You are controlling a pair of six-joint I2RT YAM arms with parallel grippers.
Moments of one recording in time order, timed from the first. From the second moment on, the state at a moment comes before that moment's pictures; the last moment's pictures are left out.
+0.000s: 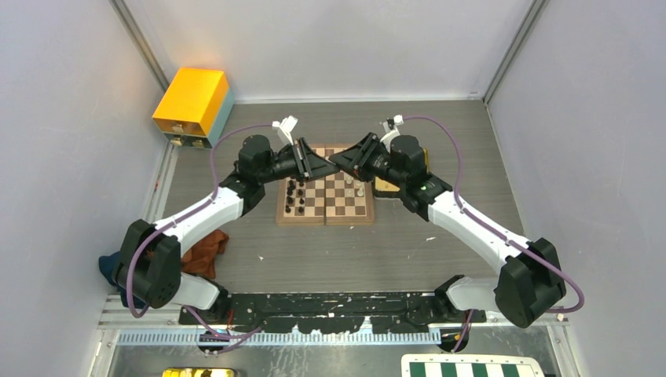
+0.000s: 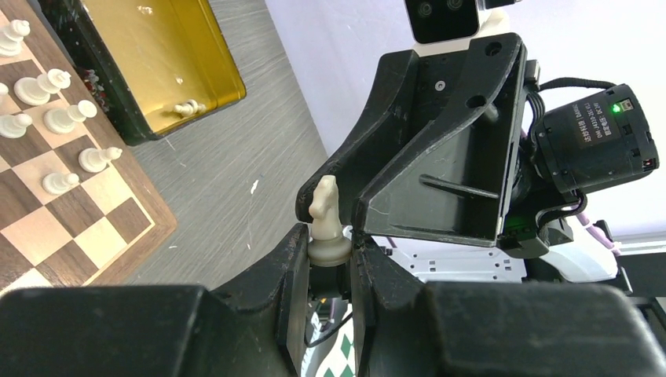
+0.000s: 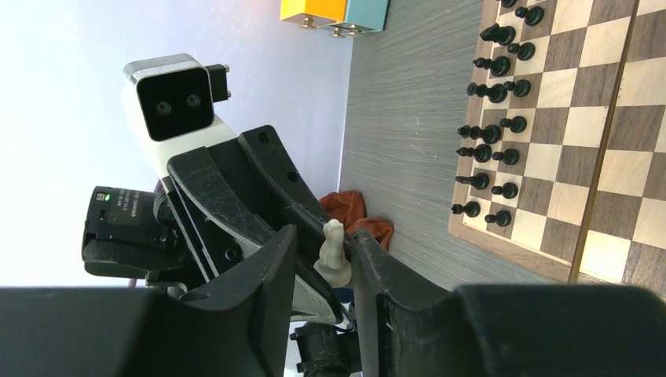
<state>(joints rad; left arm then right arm) -0.51 1.41 0.89 0.41 0.66 -1.03 0.56 1.27 0.92 0.13 -0.28 1.15</state>
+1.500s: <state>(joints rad) -0.46 1.46 1.03 0.04 1.21 -0.74 0.51 1.10 1.01 -0.23 -0.52 0.93</state>
